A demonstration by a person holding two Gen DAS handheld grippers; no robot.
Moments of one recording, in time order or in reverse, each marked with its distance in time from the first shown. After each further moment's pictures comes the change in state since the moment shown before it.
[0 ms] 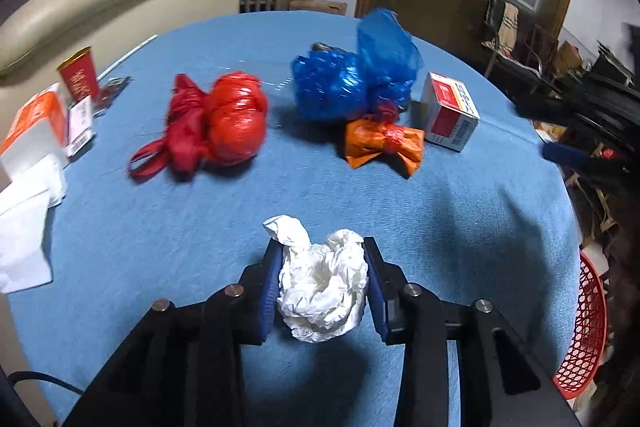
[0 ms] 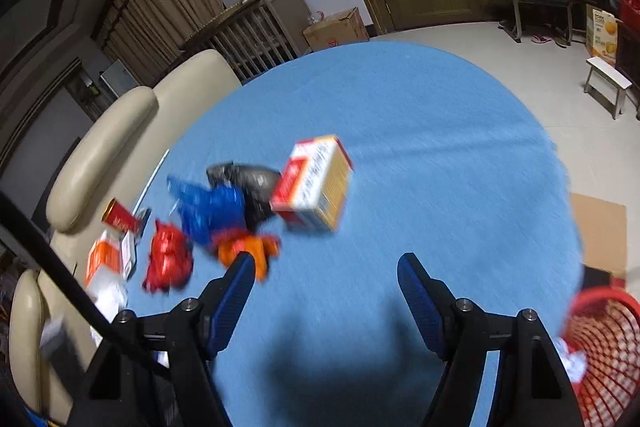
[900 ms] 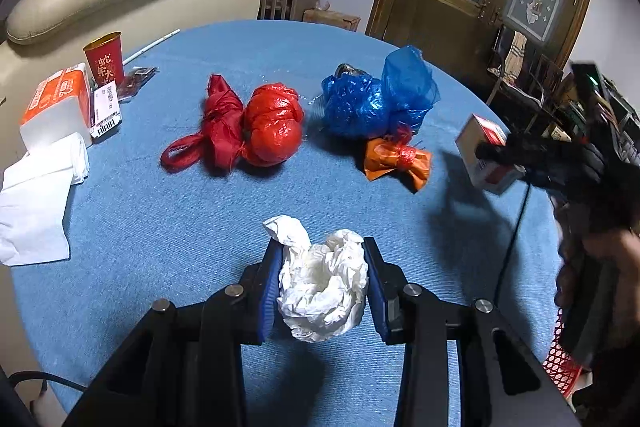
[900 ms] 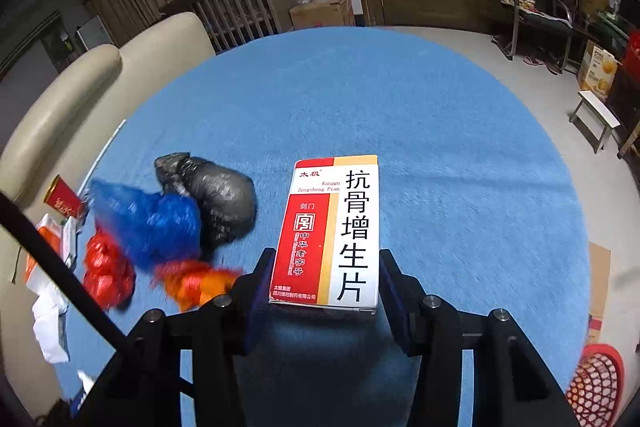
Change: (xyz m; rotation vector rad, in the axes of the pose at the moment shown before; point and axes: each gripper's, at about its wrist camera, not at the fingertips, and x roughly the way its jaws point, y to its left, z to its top) left arm -0.020 0.022 -0.002 -0.084 -0.037 -0.029; right arm 0.036 0.011 0.007 -0.110 0.053 -0.145
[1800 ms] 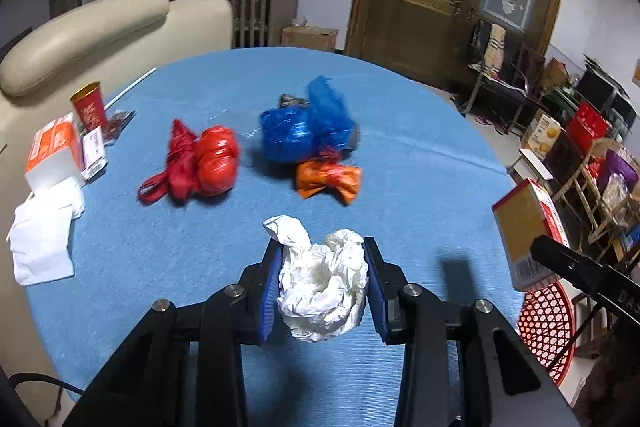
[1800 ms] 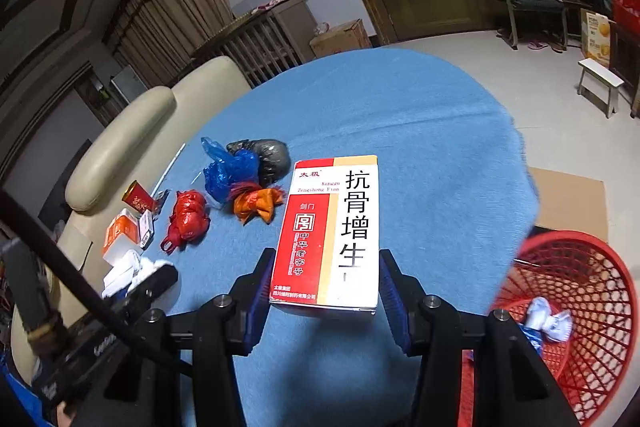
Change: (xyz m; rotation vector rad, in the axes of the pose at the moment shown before) left arm -0.035 -0.070 0.004 0.109 -0.051 -0.009; right arm -0.128 -0.058 -0.100 0.113 -0.117 0.177
